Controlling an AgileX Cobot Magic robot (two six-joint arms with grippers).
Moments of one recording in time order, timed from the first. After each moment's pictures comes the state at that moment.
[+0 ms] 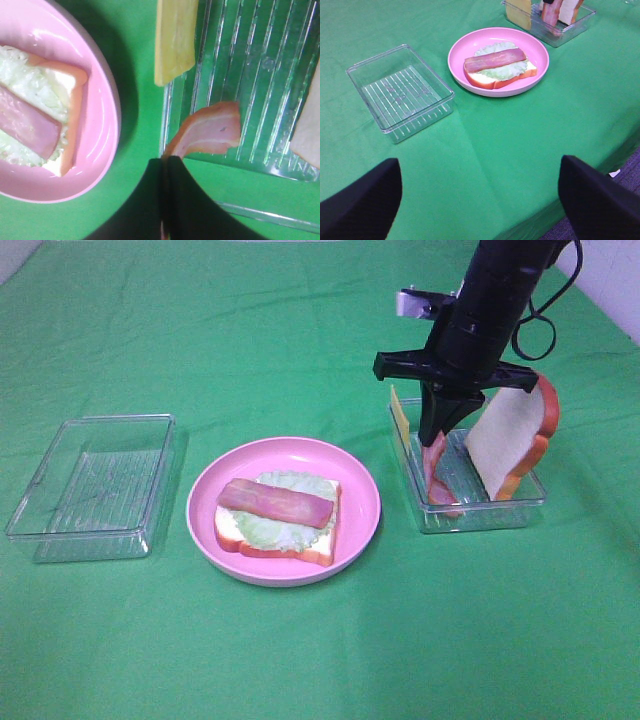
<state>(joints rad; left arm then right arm) -0.57 0.00 -0.50 -0.01 1.05 0.01 0.31 2.13 -1.70 0.25 1.17 0.04</state>
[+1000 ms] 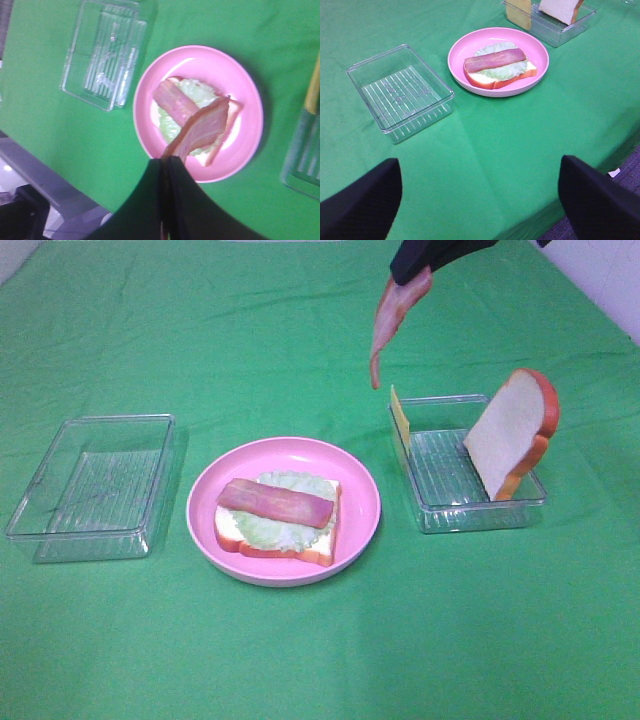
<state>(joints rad) -0.57 0.00 -0.50 -0.01 1.05 0.01 0.31 1.81 -1.77 0.56 1.22 -0.10</state>
